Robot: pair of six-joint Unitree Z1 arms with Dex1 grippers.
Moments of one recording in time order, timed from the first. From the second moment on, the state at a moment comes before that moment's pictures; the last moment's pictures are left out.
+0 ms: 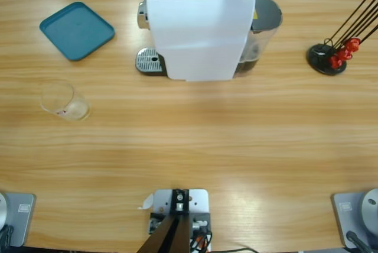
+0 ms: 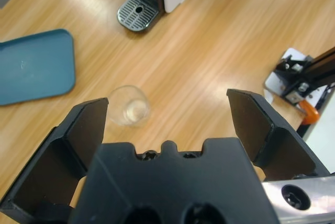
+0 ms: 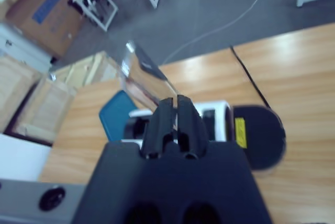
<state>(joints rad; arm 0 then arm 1) -0.69 0.88 -0.94 0.78 -0.09 0.18 0.95 1.43 -1.19 0.18 -0.54 0.75</state>
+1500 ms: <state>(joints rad) -0.69 0.87 -0.88 0.72 -0.06 0.18 0.97 1.73 -1.47 0.26 -0.46 0.86</state>
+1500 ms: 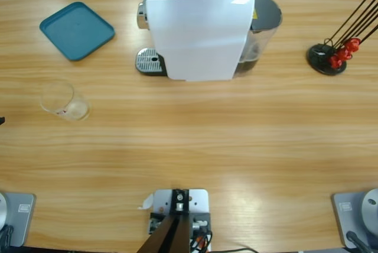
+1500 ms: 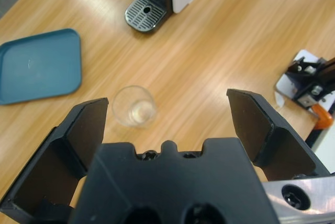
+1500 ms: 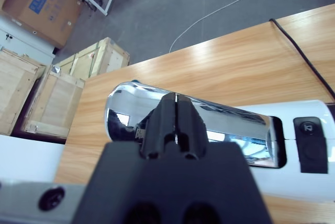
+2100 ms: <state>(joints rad) -0.69 0.88 -0.87 0.69 -0.06 0.18 0.97 1.80 -1.51 0.26 -0.43 0.86</state>
